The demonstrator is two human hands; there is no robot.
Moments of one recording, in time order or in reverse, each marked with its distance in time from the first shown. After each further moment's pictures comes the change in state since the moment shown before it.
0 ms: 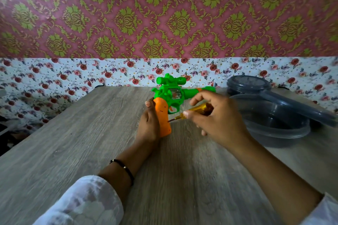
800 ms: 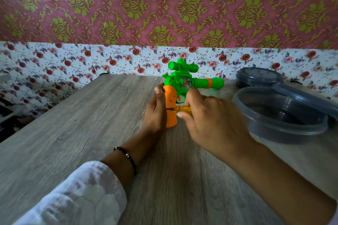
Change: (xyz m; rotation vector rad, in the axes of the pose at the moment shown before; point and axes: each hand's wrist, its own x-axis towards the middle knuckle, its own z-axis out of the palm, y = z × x) left_hand -0.001 0.004 -0.004 -0.091 -0.119 0.125; right_hand -0.012 -0.023 0.025 -0.671 0.018 -0.385
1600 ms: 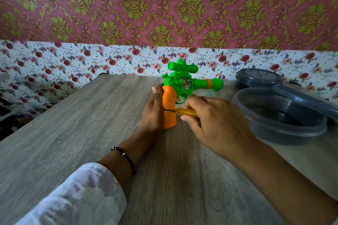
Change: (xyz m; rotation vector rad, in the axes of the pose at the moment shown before) left_hand 0.008 -0.004 -0.003 -0.032 0.005 -0.096; right_hand -0.001 0.009 0.000 0.105 -0.128 -0.023
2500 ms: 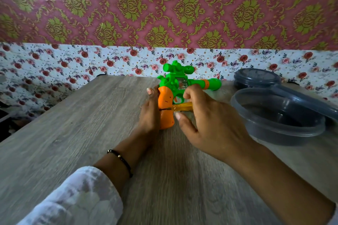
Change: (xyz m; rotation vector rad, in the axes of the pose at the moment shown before) left_hand 0.012 -0.012 -0.004 -0.061 -0.032 -0.017; right_hand 0.001 -0.001 0.002 0.063 0.028 0.016
